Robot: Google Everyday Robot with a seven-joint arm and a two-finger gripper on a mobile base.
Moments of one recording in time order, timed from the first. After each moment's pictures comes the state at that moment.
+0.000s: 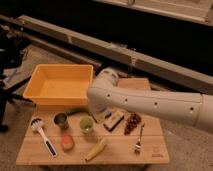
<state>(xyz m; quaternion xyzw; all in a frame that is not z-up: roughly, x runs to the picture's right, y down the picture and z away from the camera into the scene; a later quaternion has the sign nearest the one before) -0.060 0.100 0.708 -0.19 -0.17 -0.25 0.93</state>
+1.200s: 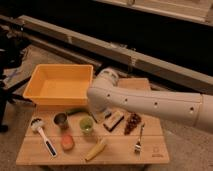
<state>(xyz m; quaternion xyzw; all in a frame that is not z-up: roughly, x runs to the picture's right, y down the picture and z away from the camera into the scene) -0.060 0.100 0.708 -0.19 -0.17 -0.25 0.93</state>
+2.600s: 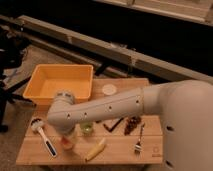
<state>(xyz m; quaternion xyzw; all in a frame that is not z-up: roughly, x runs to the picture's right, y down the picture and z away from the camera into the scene) -0.206 0.220 0.709 -0.24 -0.23 -0.42 0.85</state>
